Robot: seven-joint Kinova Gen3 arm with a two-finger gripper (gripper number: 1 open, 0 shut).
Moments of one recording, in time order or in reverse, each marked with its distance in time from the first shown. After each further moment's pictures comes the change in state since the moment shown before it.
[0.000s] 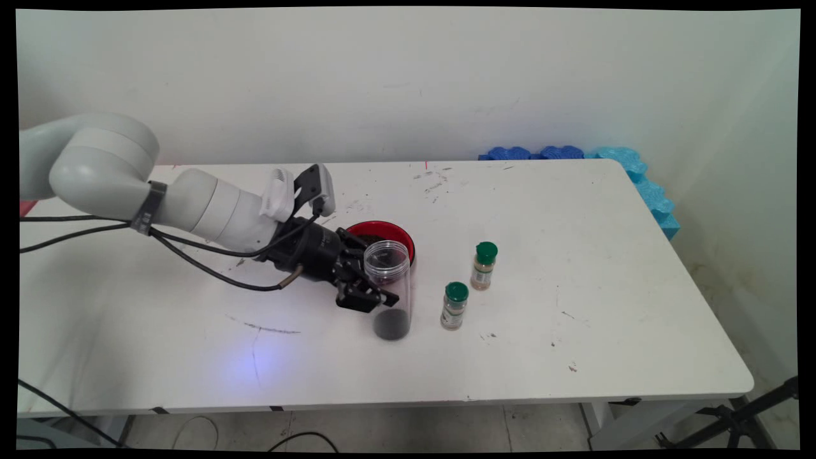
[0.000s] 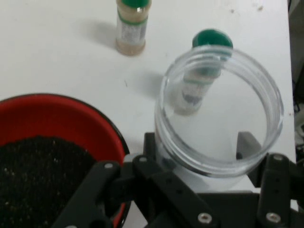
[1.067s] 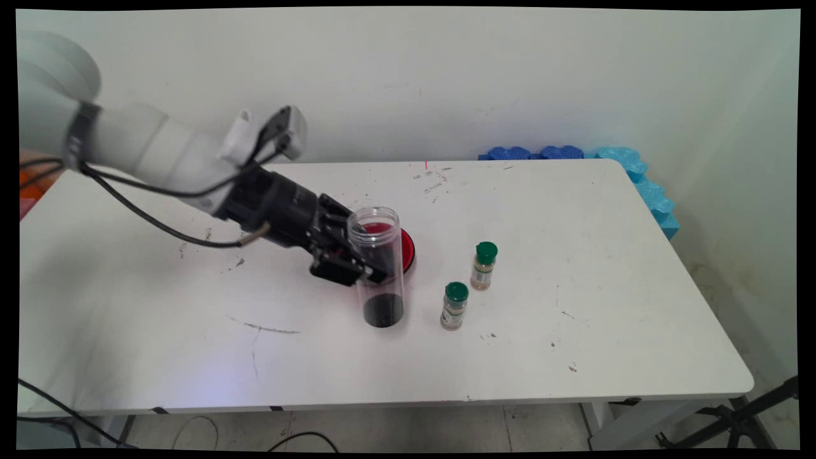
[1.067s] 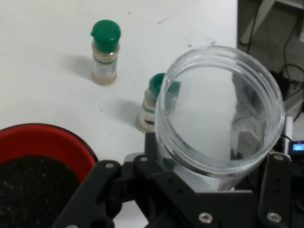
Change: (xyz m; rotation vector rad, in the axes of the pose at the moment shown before) arm 0.051 0.013 -0.075 -0.061 0.012 -0.012
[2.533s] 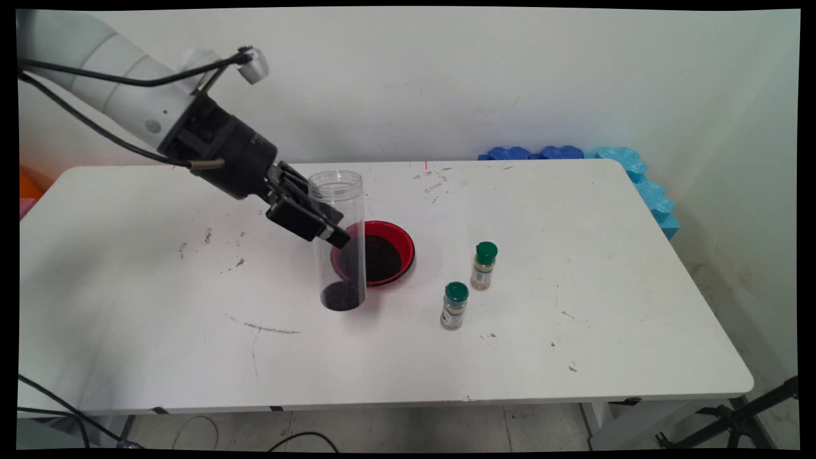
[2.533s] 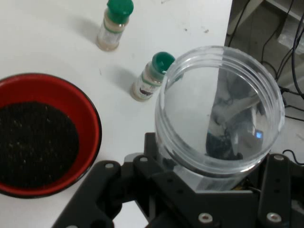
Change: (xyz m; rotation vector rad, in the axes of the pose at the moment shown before) arm 0.032 -0.027 -0.062 -0.045 -0.099 -0.208
